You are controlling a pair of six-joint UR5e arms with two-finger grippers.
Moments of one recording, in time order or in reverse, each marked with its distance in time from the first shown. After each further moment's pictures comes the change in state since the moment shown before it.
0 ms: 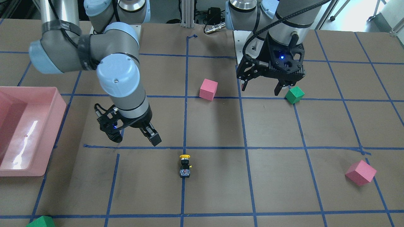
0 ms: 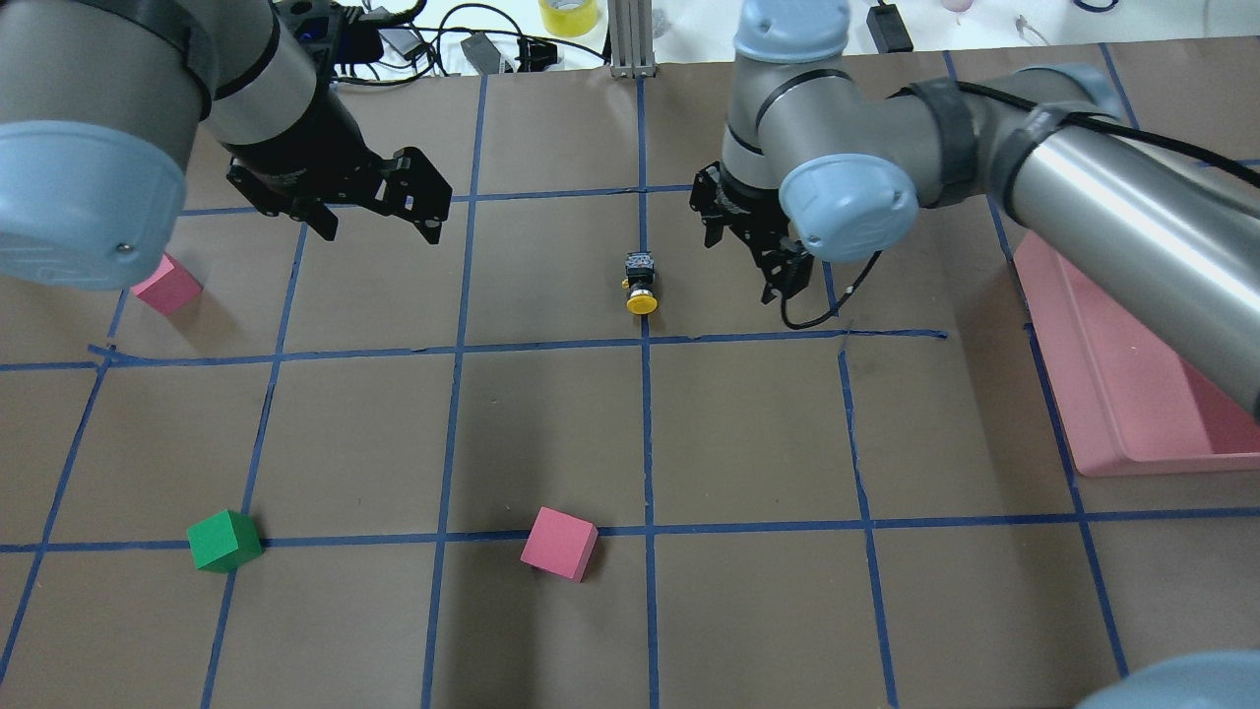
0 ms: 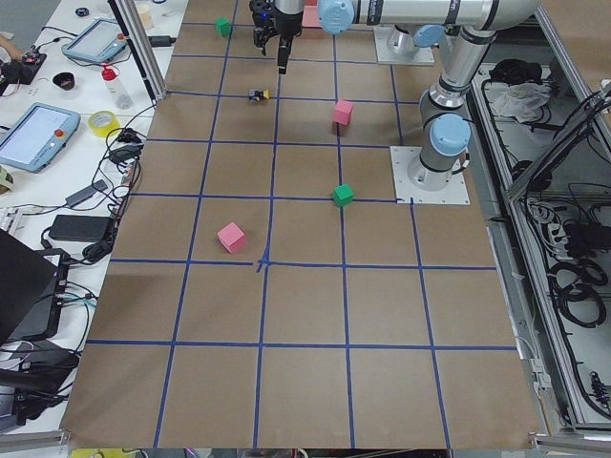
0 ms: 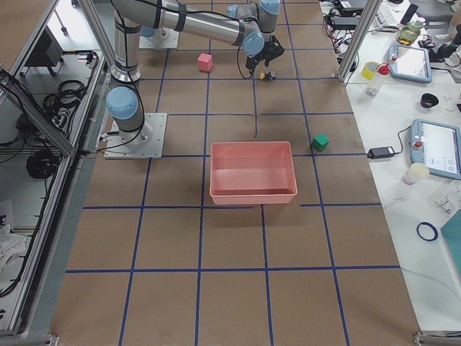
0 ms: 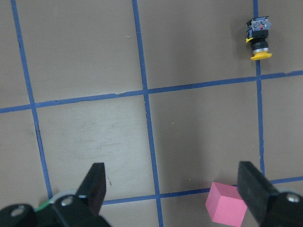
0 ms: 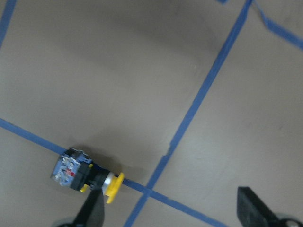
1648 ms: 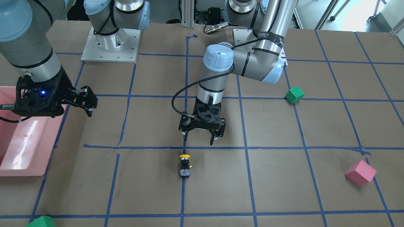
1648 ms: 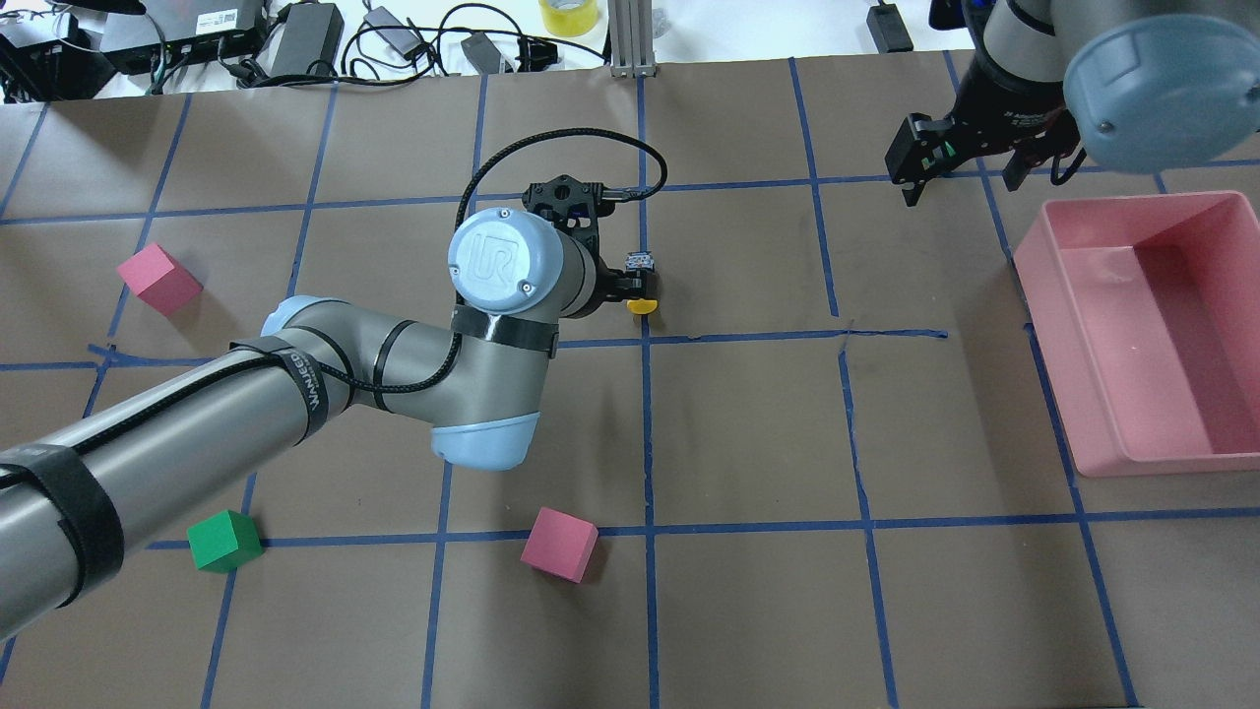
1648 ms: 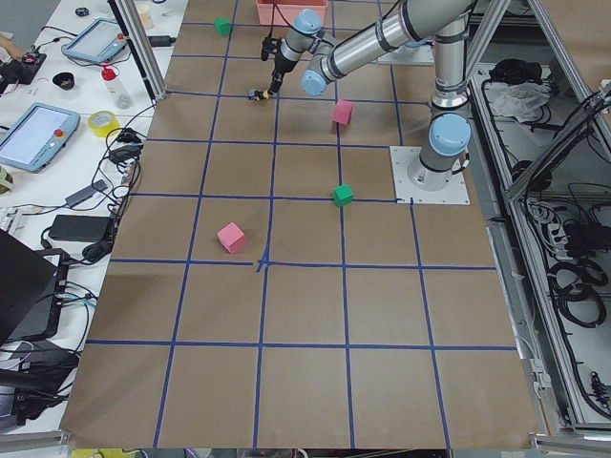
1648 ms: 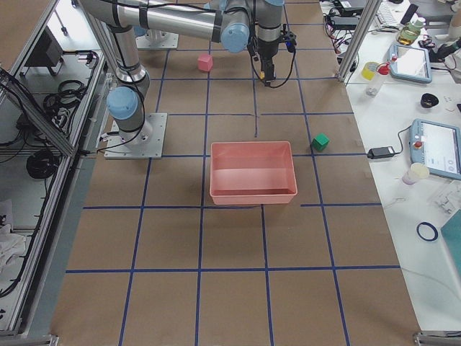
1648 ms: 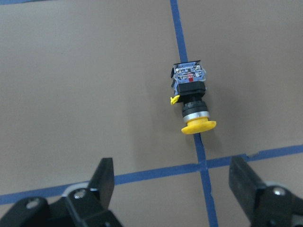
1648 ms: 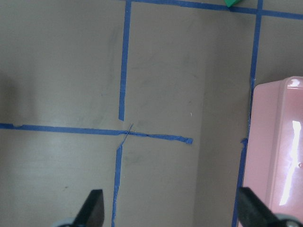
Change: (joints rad) left arm -0.252 -0.377 -0.298 1.001 0.040 -0.299; right arm -0.234 -0.191 -0.037 0.139 -0.091 -1.127
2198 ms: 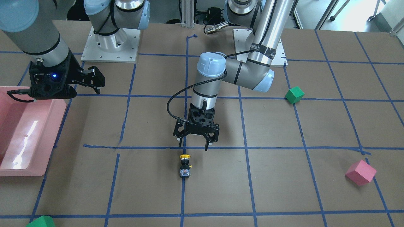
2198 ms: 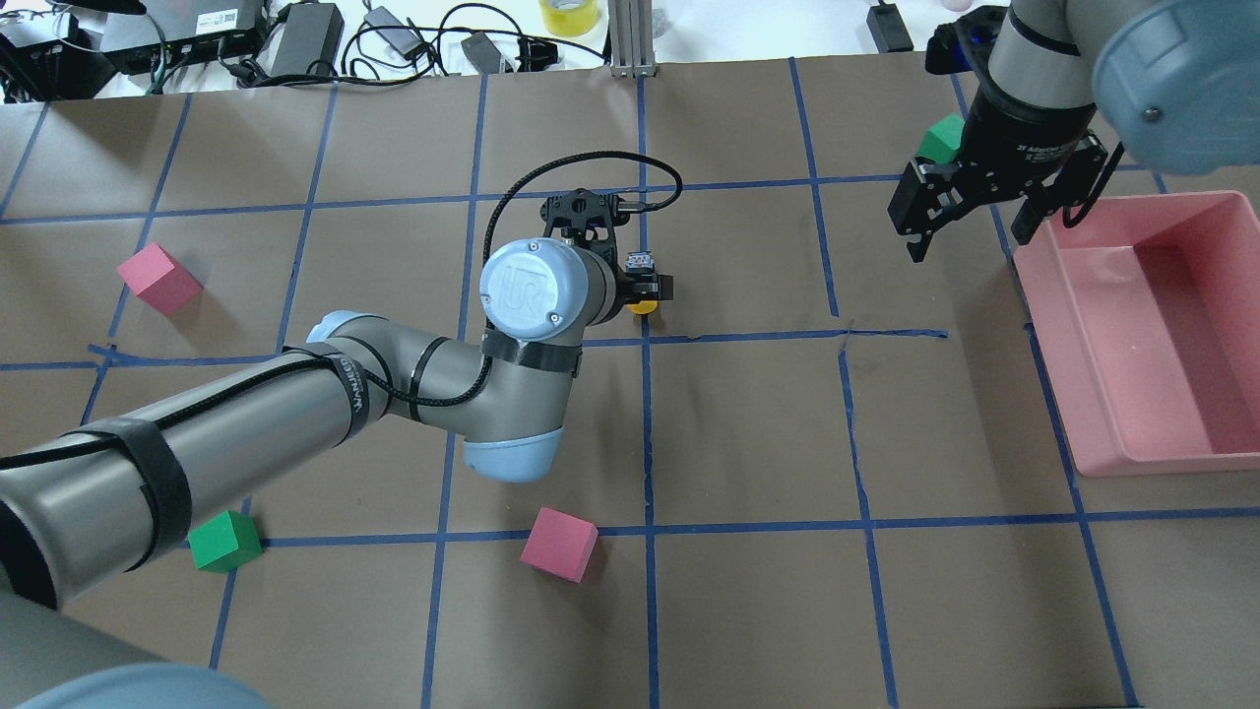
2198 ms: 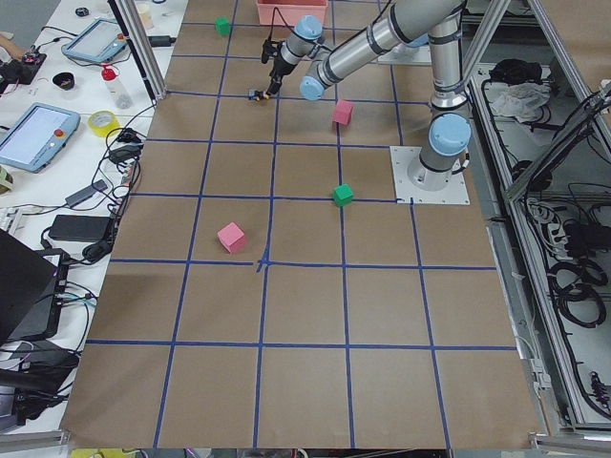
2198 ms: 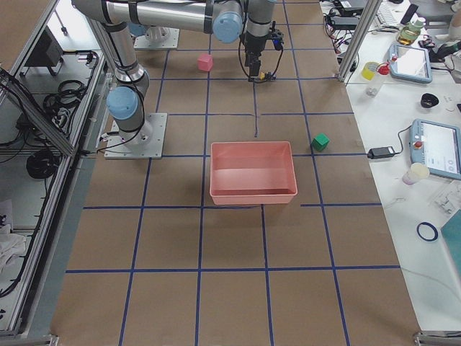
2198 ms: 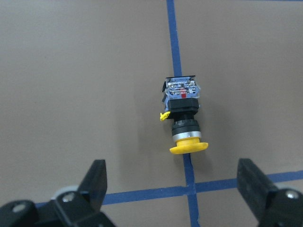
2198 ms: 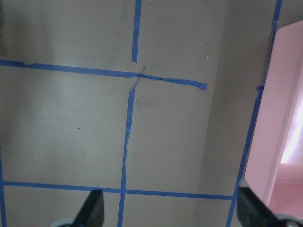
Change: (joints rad) left arm -0.042 -0.103 -0.009 0.213 0.052 -0.026; right arm 0.012 -0.048 0.006 0.205 -0.009 -0.004
